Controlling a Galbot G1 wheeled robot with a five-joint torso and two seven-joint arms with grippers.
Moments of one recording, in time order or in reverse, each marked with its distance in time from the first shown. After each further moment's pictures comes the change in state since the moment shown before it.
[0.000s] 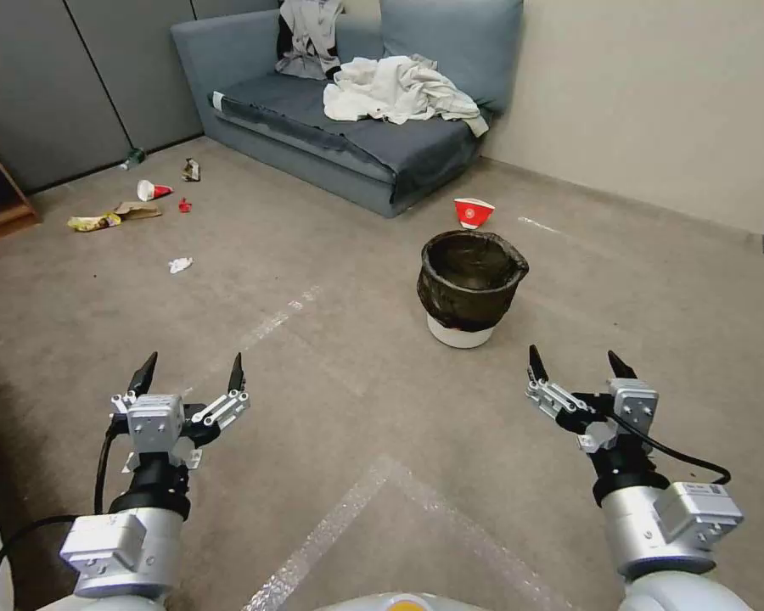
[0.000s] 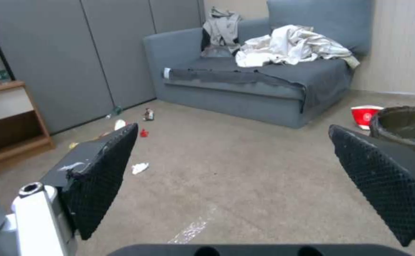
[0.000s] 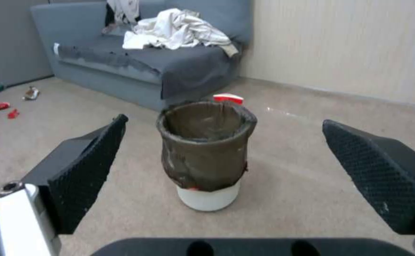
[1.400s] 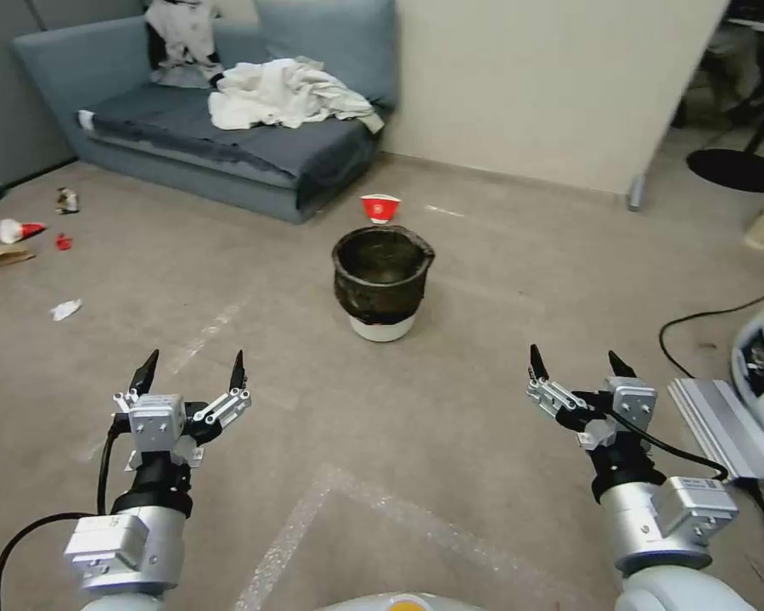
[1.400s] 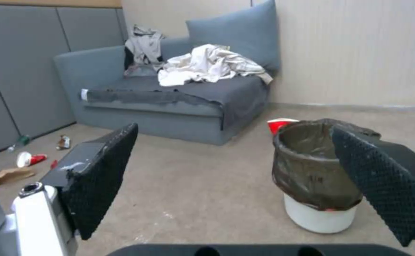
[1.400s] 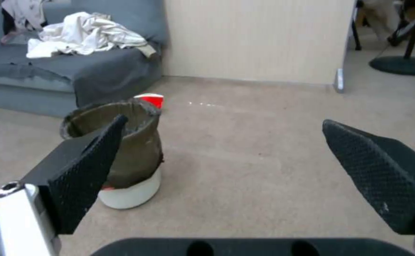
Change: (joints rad) left arm -0.008 -0.007 0.005 0.016 -0.005 -0.039 0.004; right arm 0.013 0.006 0.000 -0.005 0.022 -0.016 0.020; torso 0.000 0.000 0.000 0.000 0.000
